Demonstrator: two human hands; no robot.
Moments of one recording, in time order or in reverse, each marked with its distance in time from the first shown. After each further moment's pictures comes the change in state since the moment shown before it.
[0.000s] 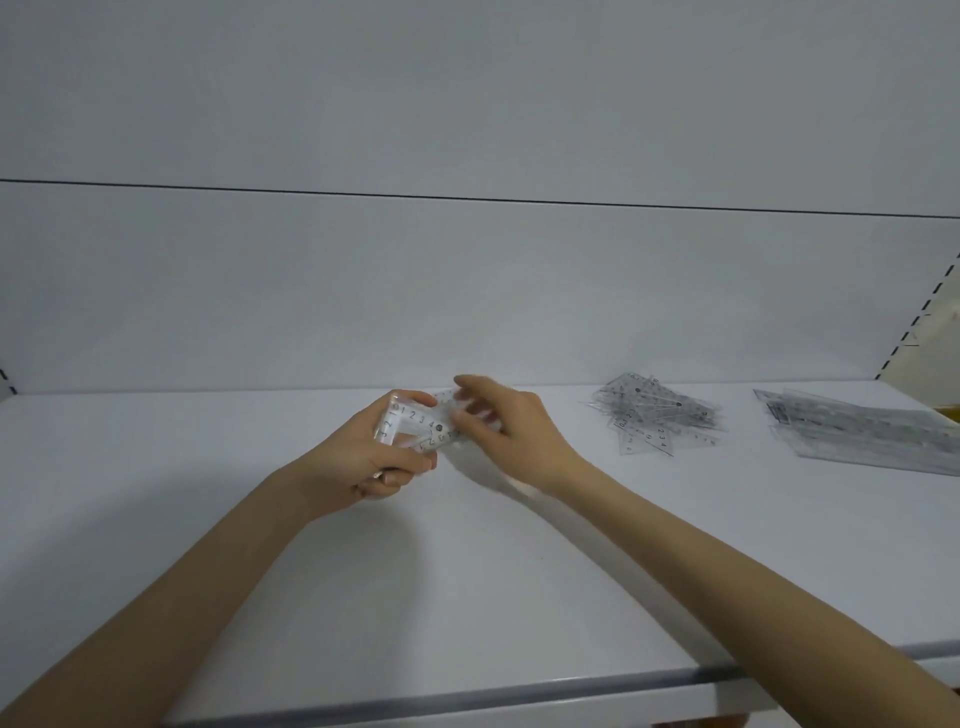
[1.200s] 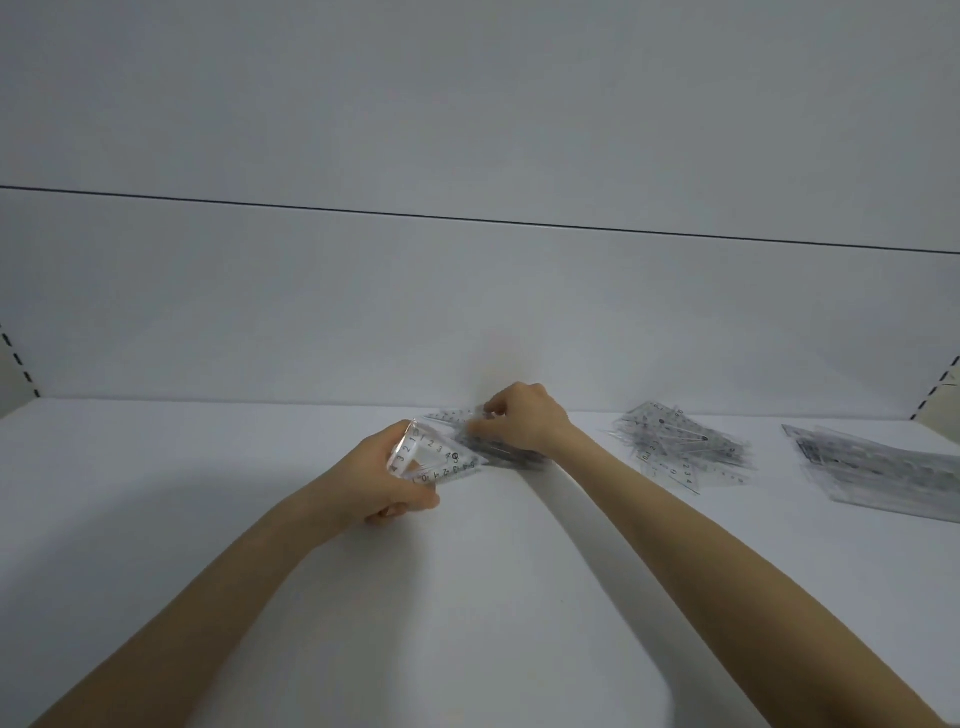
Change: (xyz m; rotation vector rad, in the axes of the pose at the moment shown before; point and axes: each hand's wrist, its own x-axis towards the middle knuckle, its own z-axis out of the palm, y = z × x) left_hand -0.006 -0.001 -0.006 0.313 0.131 0.030; right_hand 0.073 0.032 0.003 -0.290 -0.240 0.392
